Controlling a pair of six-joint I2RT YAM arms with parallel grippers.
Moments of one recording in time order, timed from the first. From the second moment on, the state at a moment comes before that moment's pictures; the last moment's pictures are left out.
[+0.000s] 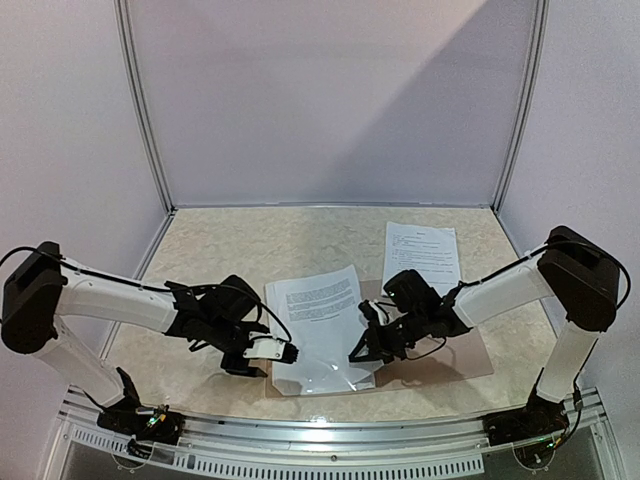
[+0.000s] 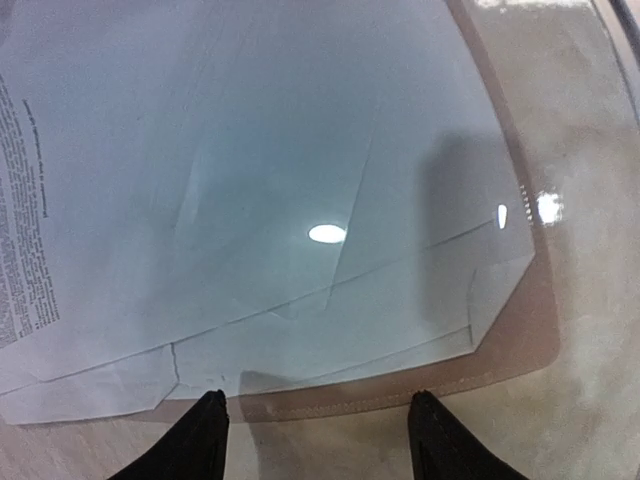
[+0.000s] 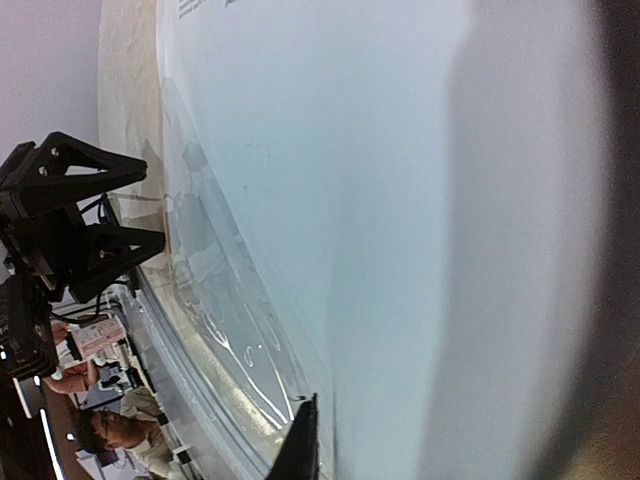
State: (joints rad) left arm -0.91 1.49 0.65 -0.30 0.16 0.85; right arm 0.88 1.79 0.77 0.11 -0.57 0.91
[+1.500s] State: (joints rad) left arm -0.92 1.51 0.65 -0.26 0.19 0.83; right arm 0.91 1.82 0.72 0.32 -0.61 1.02
